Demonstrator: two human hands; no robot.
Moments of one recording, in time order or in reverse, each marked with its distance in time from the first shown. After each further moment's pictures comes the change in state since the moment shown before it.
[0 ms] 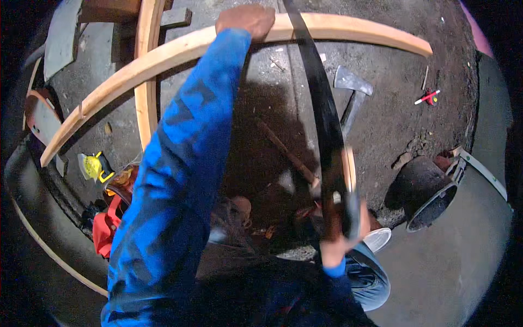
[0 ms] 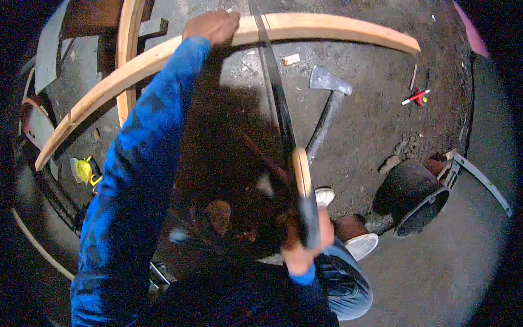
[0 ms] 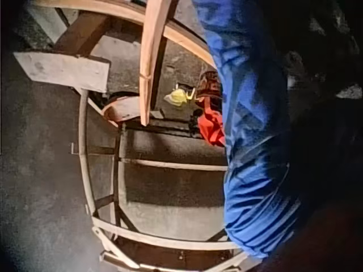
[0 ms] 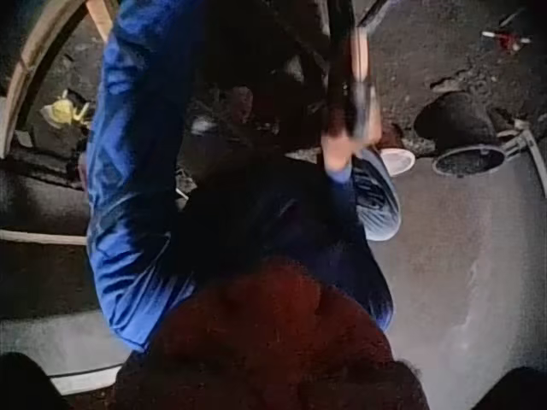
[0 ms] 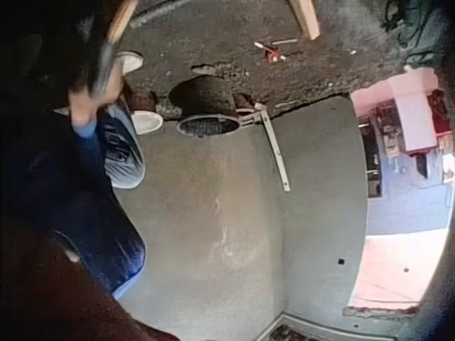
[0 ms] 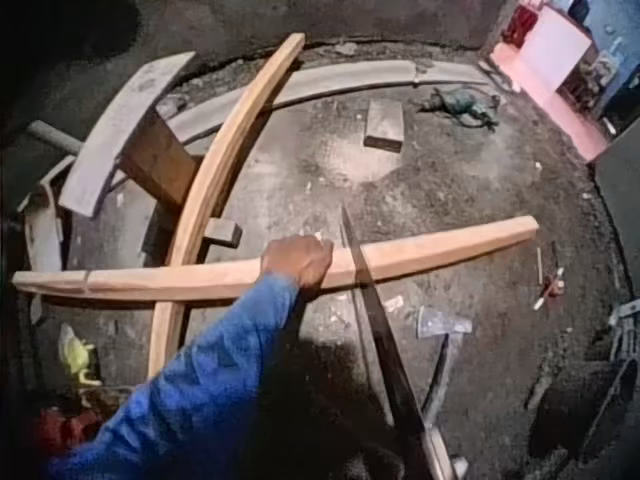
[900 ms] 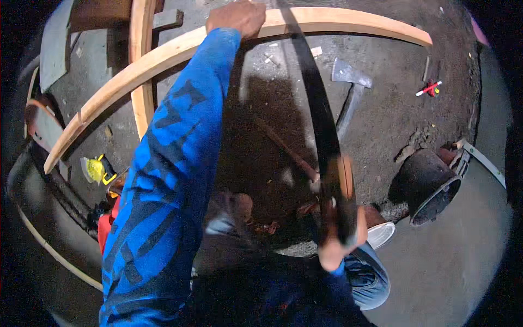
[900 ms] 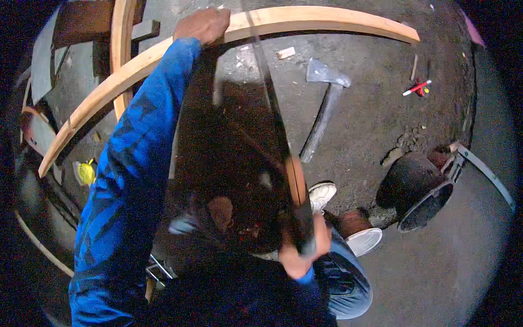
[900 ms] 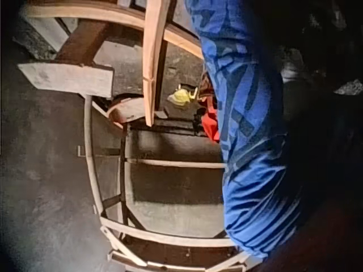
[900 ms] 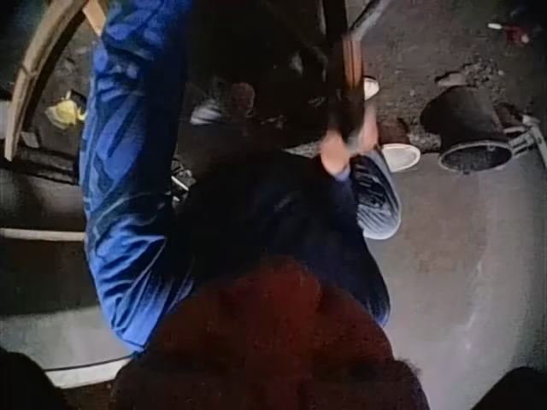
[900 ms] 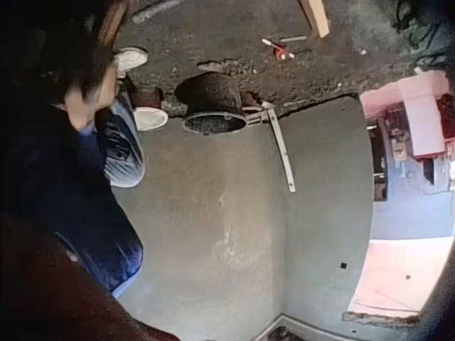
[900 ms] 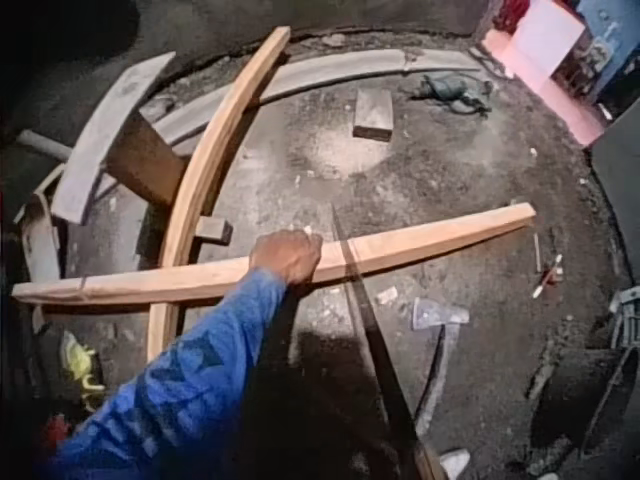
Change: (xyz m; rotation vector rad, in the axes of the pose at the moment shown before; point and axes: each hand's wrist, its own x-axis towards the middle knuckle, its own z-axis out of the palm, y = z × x) left_hand 0.007 -0.004 0.013 0.033 0.040 -0.024; right_hand 0.010 -0.026 0.002 -0.109 -0.013 0.052
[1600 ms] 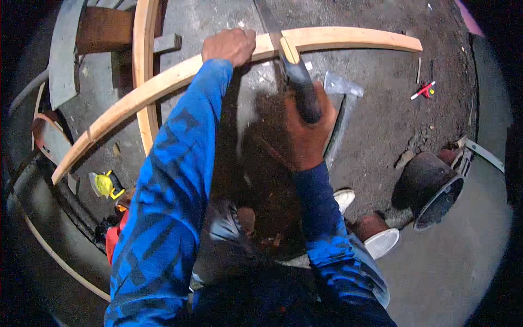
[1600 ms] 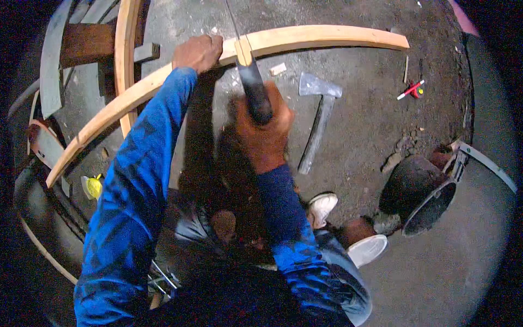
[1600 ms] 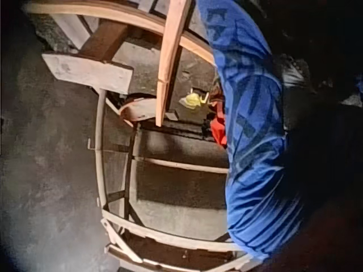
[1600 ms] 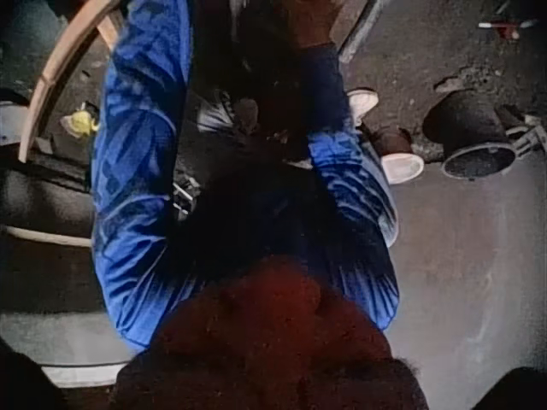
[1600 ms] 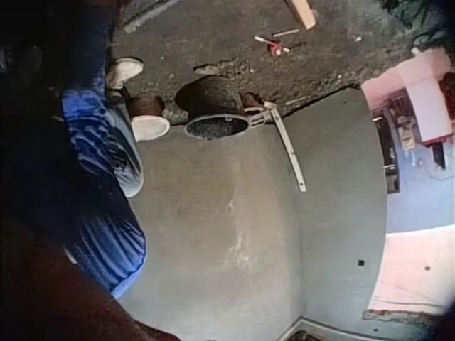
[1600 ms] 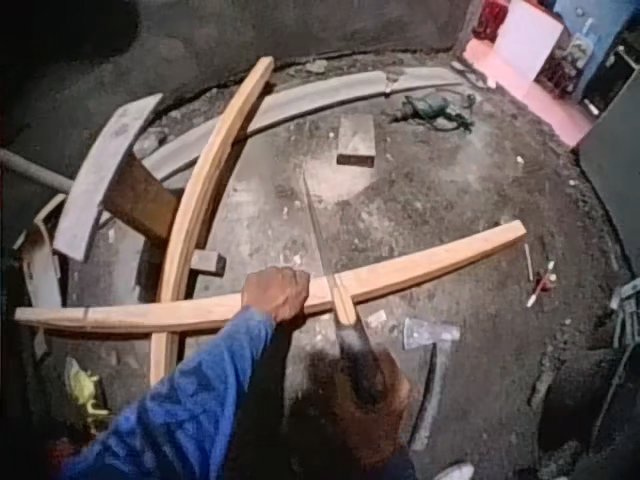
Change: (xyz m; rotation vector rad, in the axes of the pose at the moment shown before) left_hand -0.016 0.014 -0.014 0.119 0.002 0.003; right_hand 0.094 0.081 0.108 0.070 -0.015 -0.146
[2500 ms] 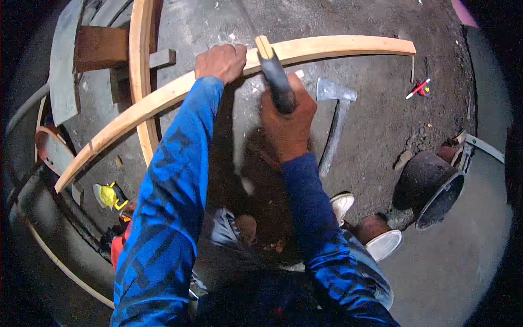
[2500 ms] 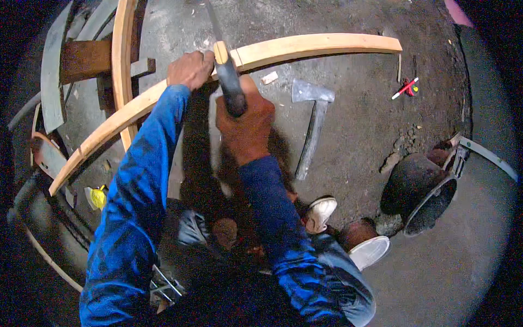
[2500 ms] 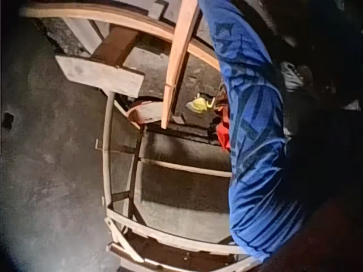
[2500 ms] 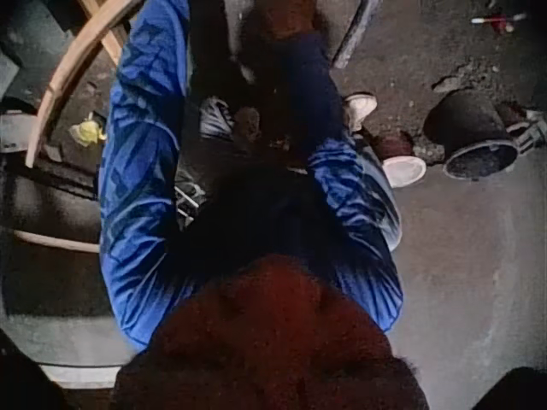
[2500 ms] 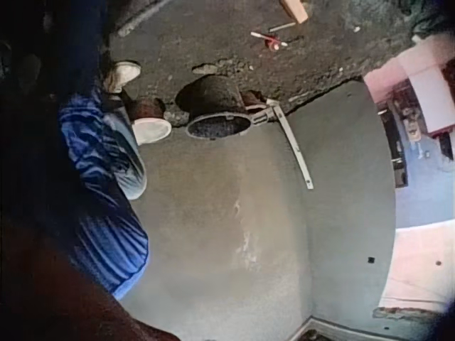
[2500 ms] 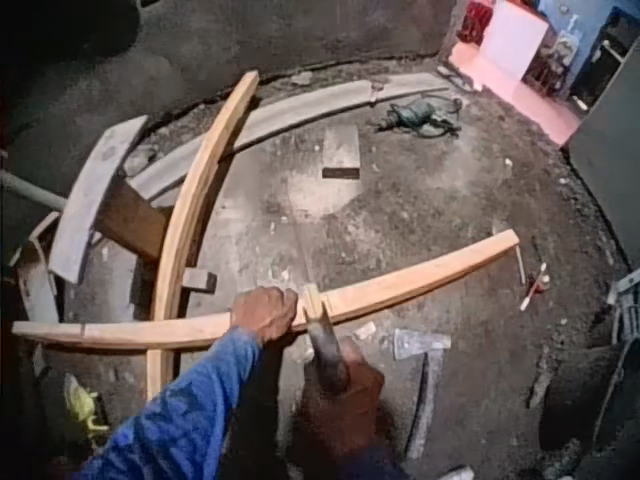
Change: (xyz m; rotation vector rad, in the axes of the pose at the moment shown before) left_hand -0.010 0.005 -0.003 -0.049 0.012 -0.030; right_hand 0.042 -0.065 0.011 0.035 -0.063 -0.017
